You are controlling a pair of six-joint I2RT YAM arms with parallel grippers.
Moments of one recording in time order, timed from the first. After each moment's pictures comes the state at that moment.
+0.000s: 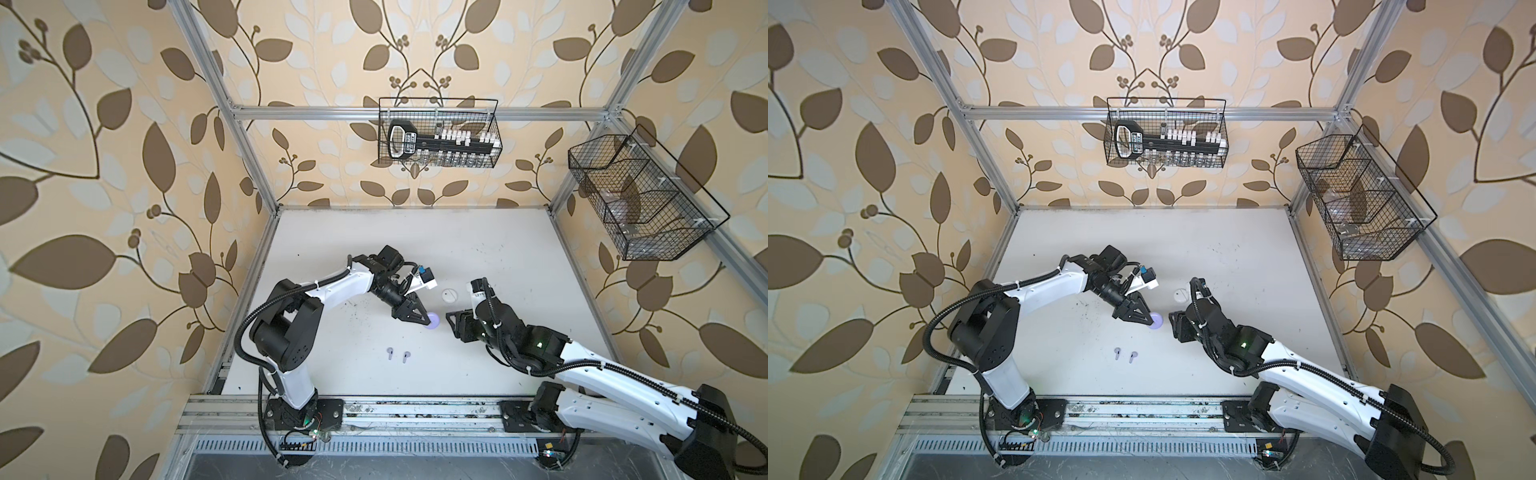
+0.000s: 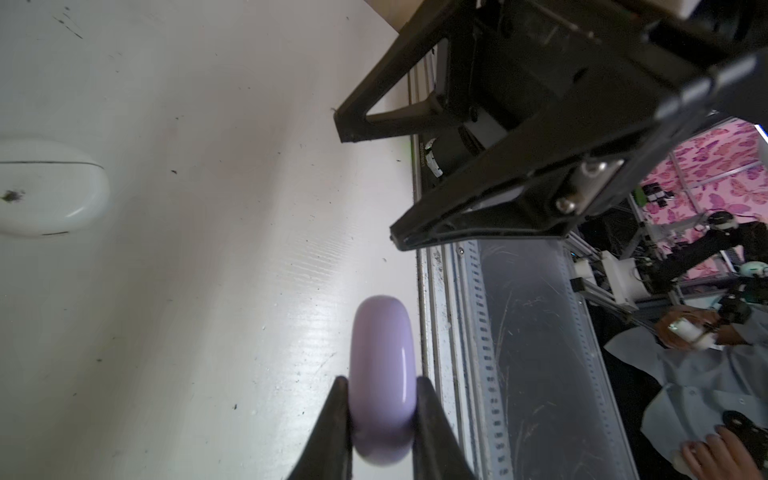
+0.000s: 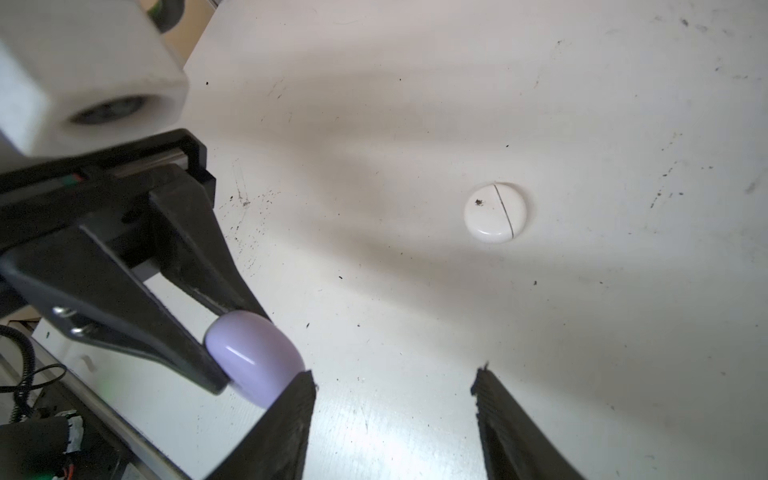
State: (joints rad) left arm -0.58 1.70 1.10 -0.59 1.05 0.45; right arm 0.86 0.93 0.60 -0.36 0.25 0.65
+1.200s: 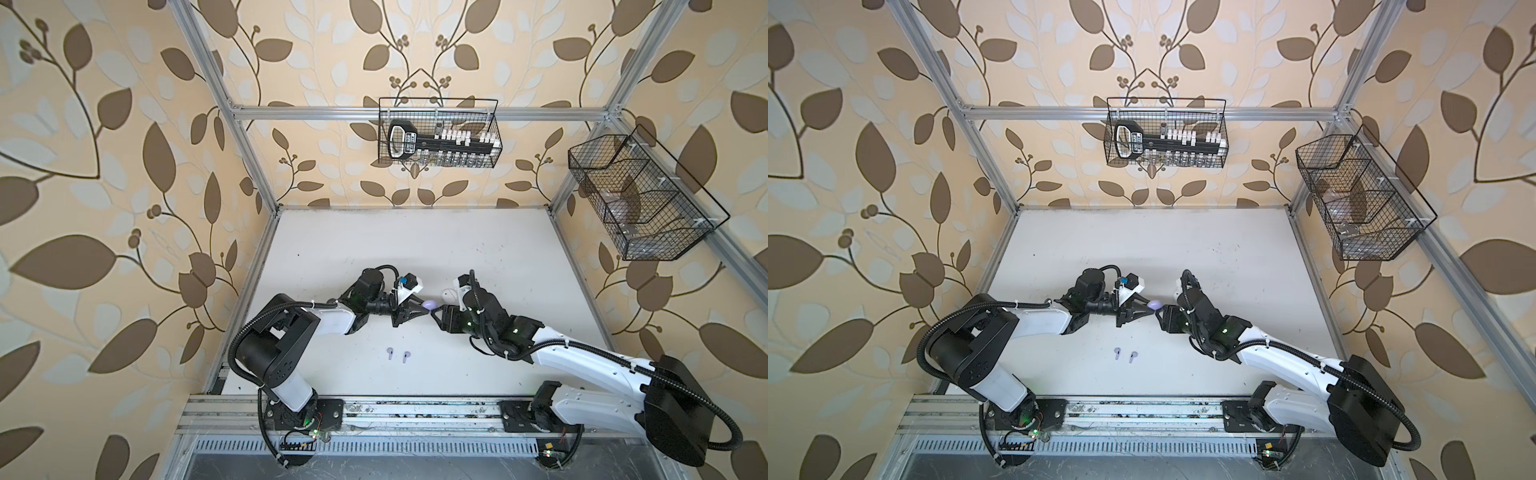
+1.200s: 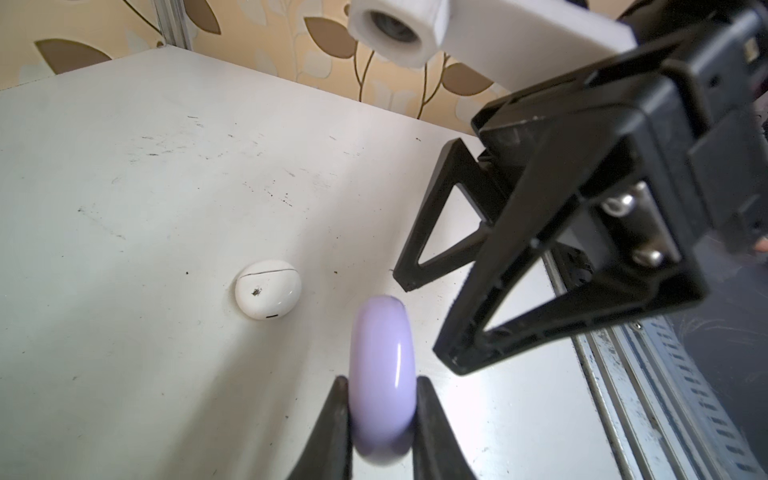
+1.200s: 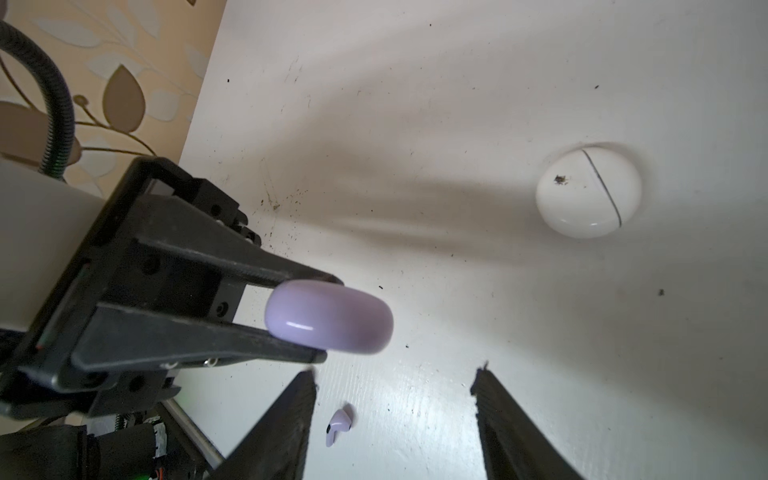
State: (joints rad) left arm -0.56 1.62 0.62 0.56 0.86 0.16; right arm 0.77 1.15 0.60 -0.14 0.05 0.75
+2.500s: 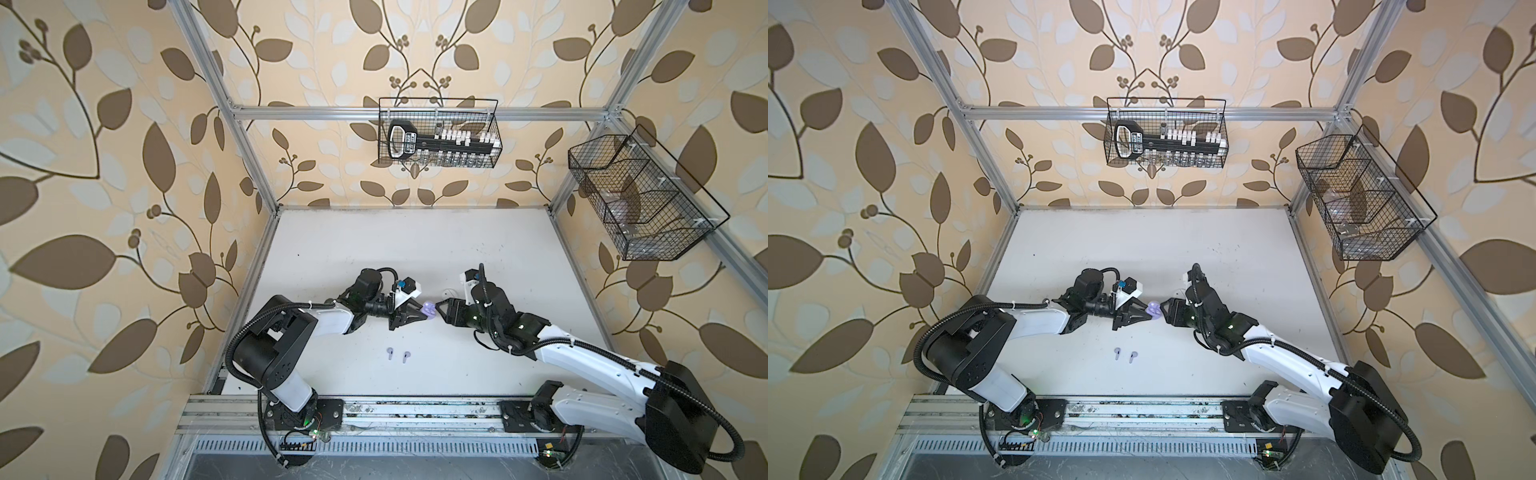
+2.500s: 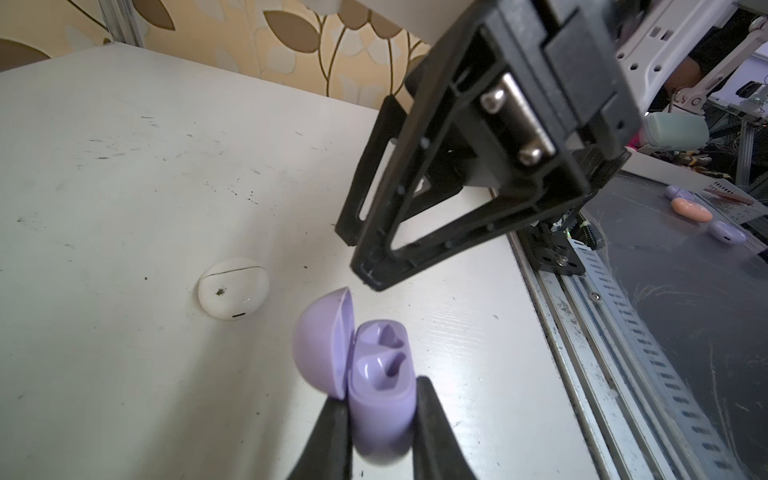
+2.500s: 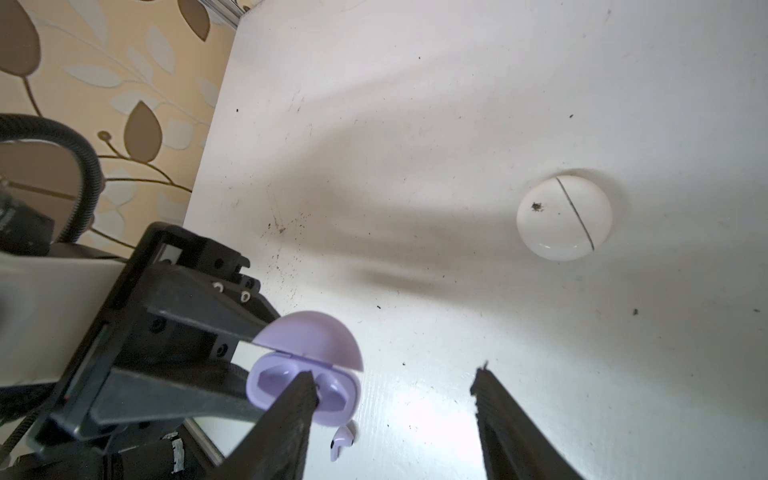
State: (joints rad) left arm -0.53 1.60 0.62 0.49 0.96 0.23; right arm 0.72 1.11 0.60 -0.15 0.01 0.74
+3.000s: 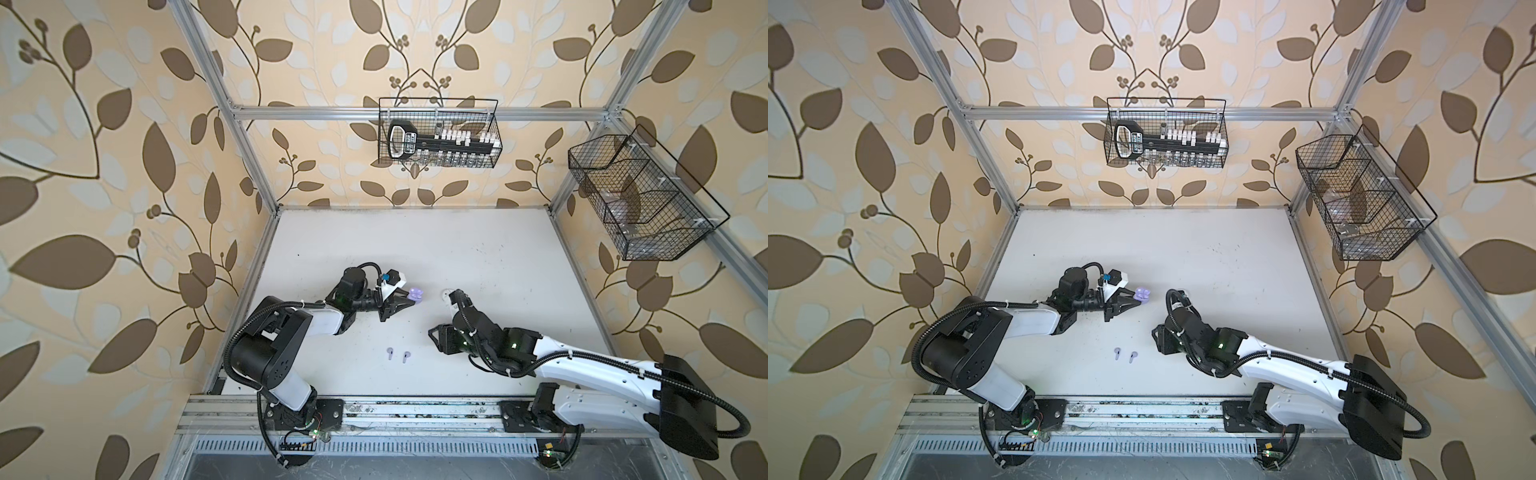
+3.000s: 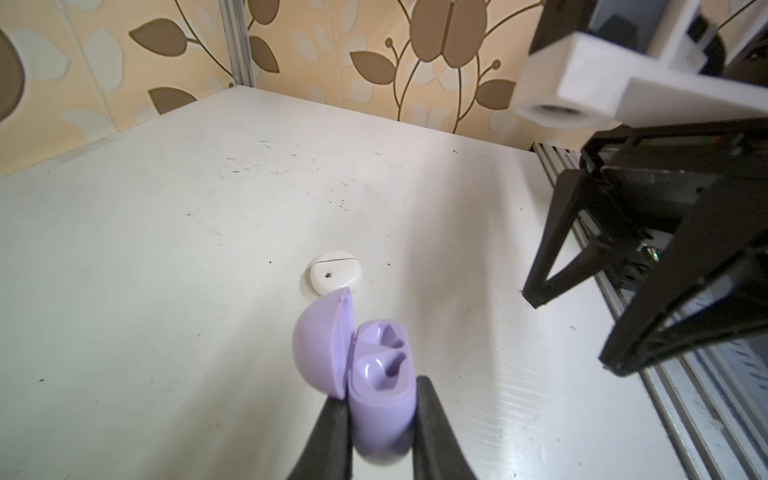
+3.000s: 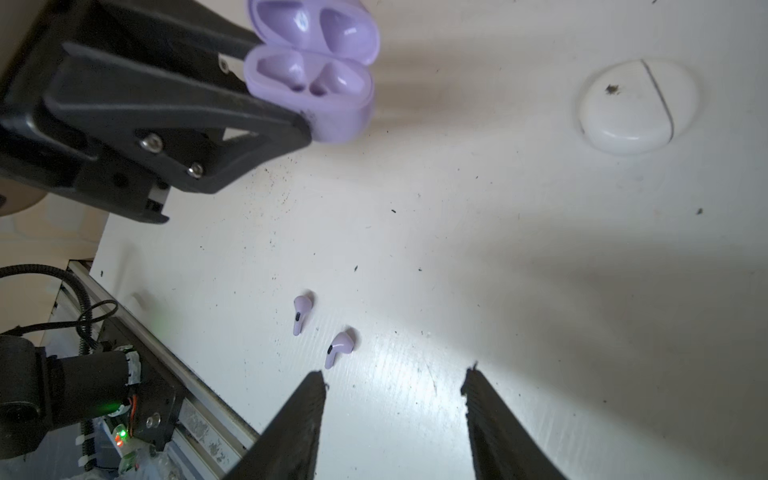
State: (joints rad) left arm -0.41 1.59 0.54 0.67 0.89 0.21; right arm 1.00 1.14 0.60 -0.27 0.18 0.80
